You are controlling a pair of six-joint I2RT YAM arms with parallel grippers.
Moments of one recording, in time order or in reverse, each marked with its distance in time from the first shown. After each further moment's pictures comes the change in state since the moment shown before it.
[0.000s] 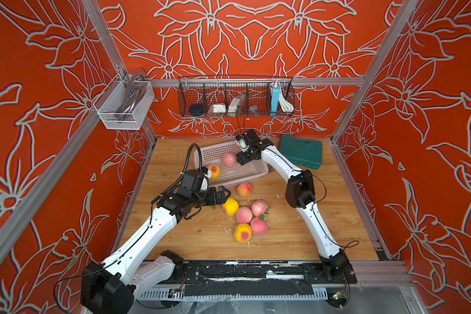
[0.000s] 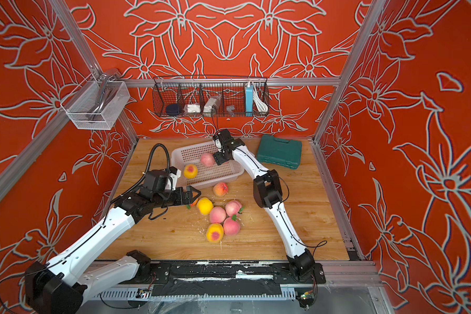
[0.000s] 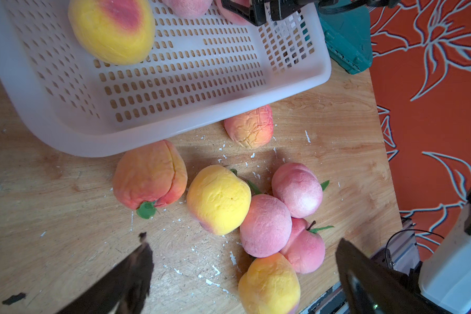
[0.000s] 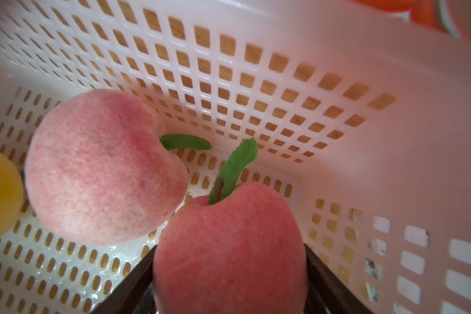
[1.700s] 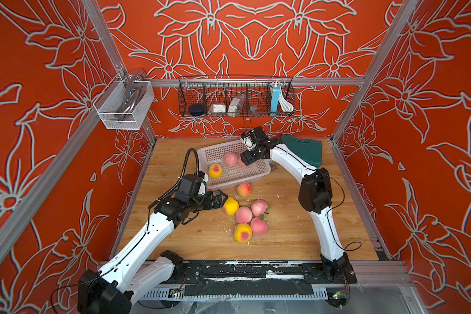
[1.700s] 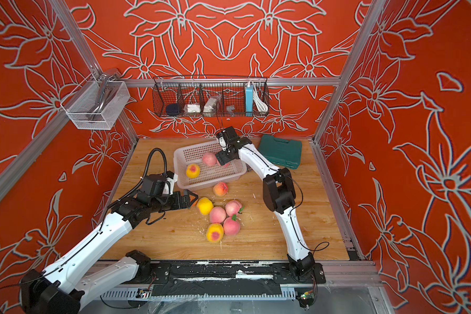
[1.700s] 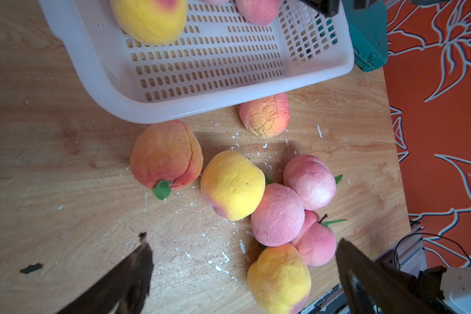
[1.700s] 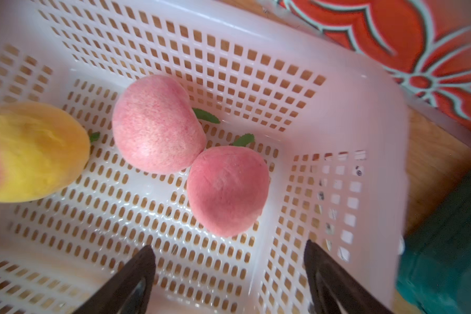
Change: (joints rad) left arm 0.006 -0.062 -0.054 -0.036 -0.023 -0.025; right arm 0.000 -0.356 -0.419 0.111 0.023 -0.013
